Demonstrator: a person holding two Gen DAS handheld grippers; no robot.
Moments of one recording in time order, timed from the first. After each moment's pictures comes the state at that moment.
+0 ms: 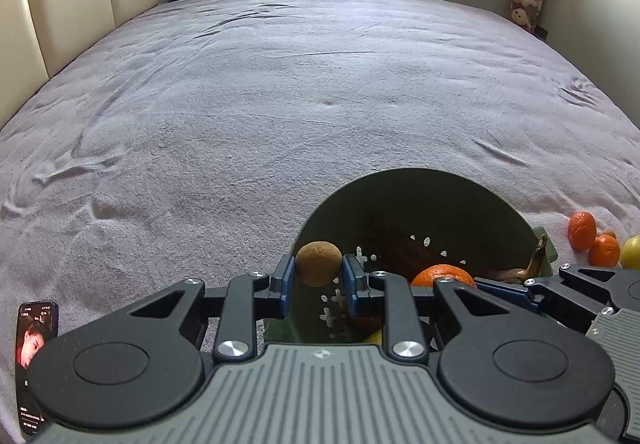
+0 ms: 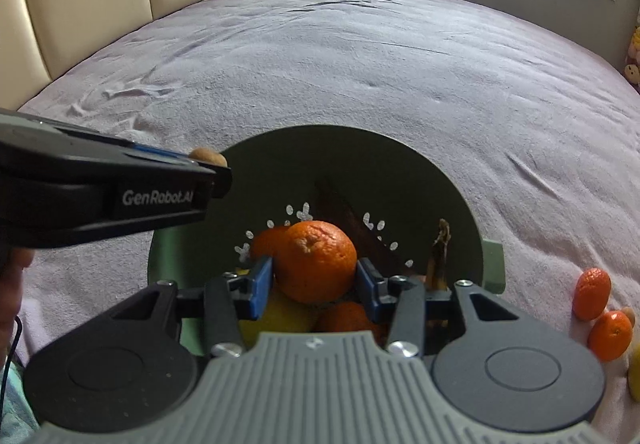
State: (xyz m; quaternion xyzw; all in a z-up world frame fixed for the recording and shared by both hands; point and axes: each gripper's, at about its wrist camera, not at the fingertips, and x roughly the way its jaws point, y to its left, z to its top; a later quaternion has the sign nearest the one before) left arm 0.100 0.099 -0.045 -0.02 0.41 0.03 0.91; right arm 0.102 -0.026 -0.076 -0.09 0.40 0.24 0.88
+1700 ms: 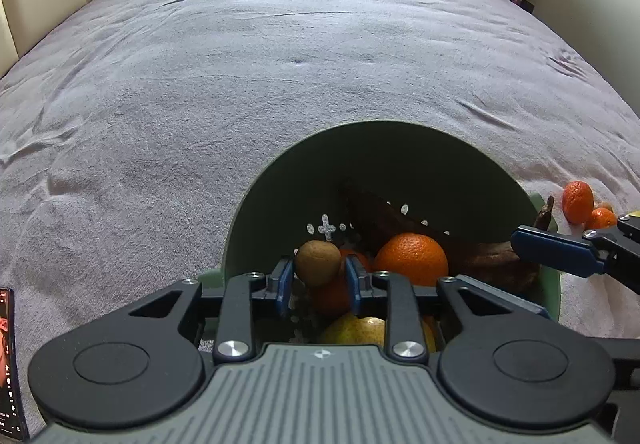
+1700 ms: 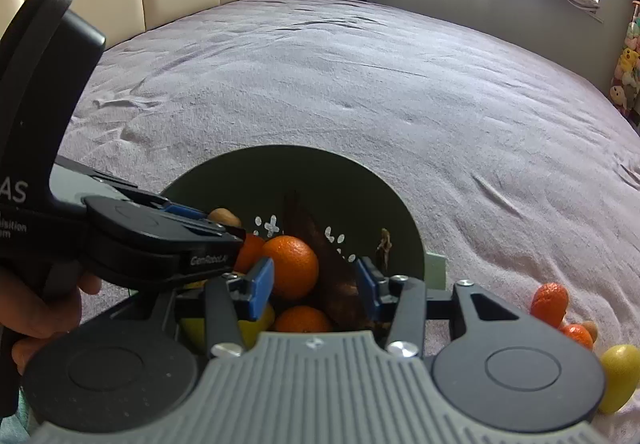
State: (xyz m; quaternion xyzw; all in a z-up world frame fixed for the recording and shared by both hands) left arm 0.115 0.083 -0.075 -0.03 0.46 0.00 0.89; right arm 0.094 -0.049 -0.058 -0.11 0.37 0.22 0.89
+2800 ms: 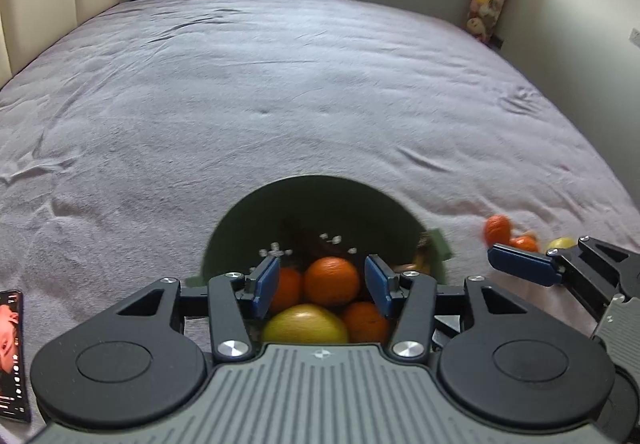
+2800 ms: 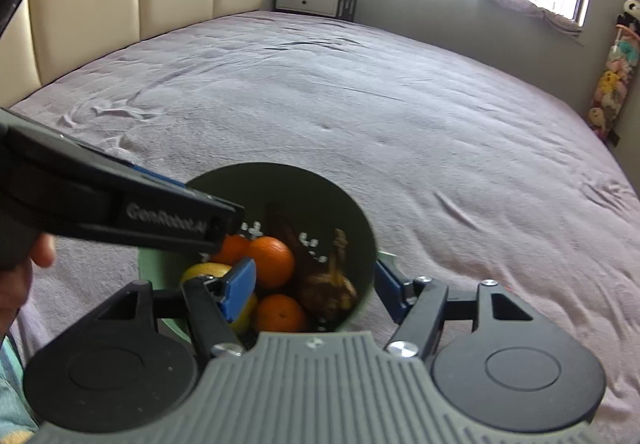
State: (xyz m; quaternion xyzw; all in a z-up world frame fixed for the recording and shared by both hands) left arm 0.074 0.060 -0.007 -0.06 0.41 -0.04 0.91; right arm 0.056 -0.080 -0.021 -0.13 0.34 0.19 0.91
